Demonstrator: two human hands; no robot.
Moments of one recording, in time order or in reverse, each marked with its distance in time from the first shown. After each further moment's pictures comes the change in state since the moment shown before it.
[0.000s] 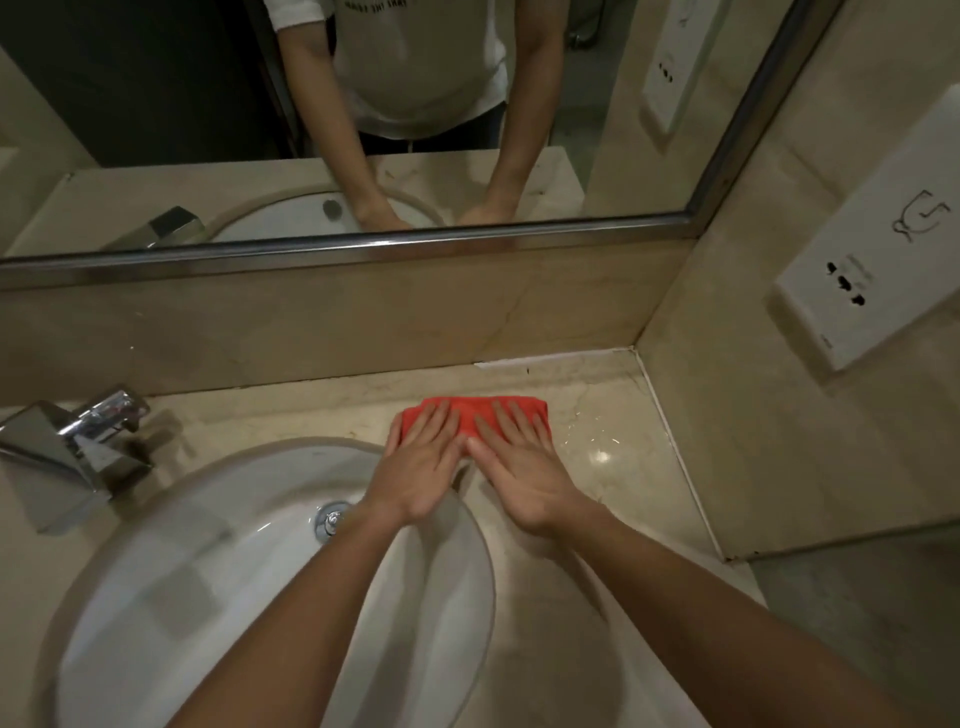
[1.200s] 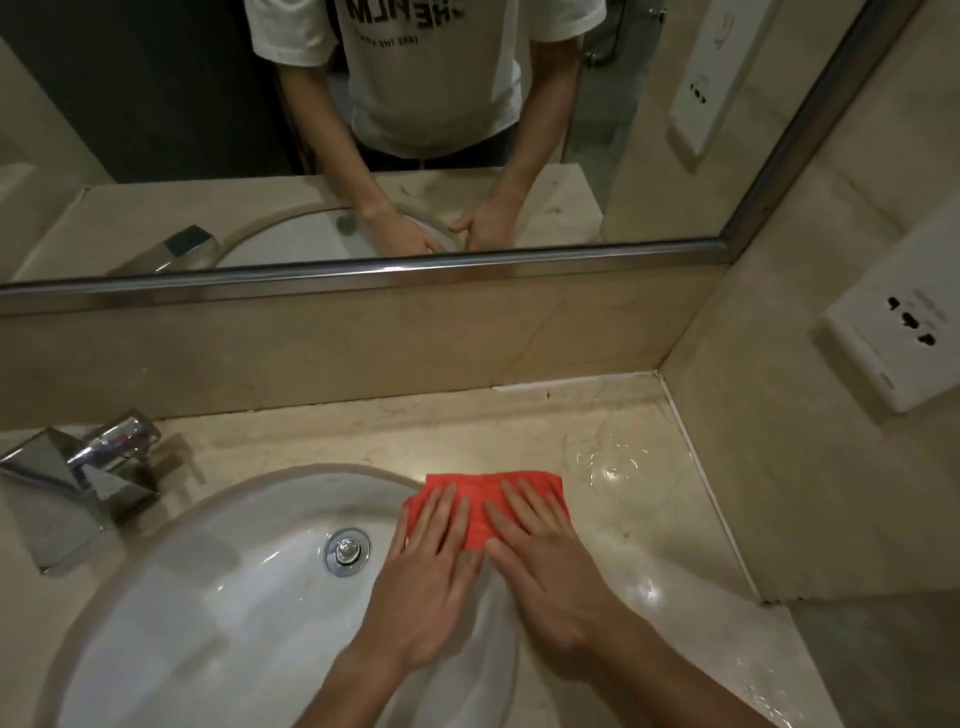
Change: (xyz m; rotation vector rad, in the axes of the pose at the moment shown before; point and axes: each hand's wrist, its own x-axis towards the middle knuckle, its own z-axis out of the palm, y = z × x) left_hand -0.069 -0.015 0.045 0.016 0.145 0.125; right_hand -0.054 -0.005 0.033 0.063 0.003 -0.094
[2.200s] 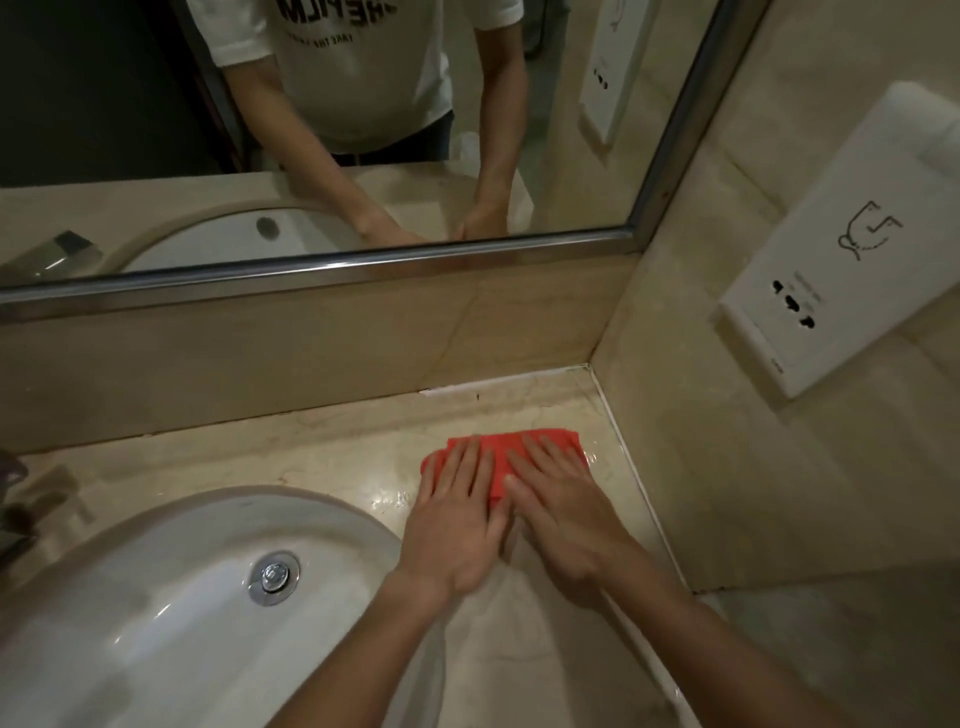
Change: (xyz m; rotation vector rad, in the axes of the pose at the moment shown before) left_hand 0.099 0.086 0.015 0.099 -0.052 -0.004; right_hand 0.010 0.080 -0.066 -0.047 0.145 0.139
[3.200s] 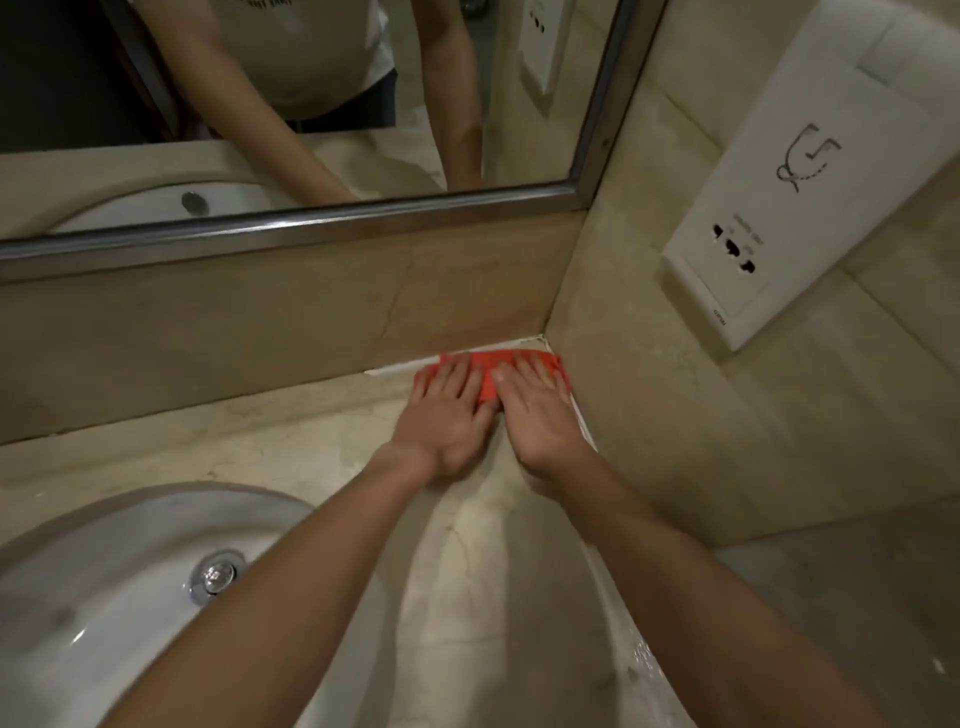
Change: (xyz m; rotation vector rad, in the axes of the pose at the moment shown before) left_hand 0.098 0.014 -0.007 0.113 -0.112 0.095; right_hand 0.066 0.039 -0.016 -0.093 0.176 0.139
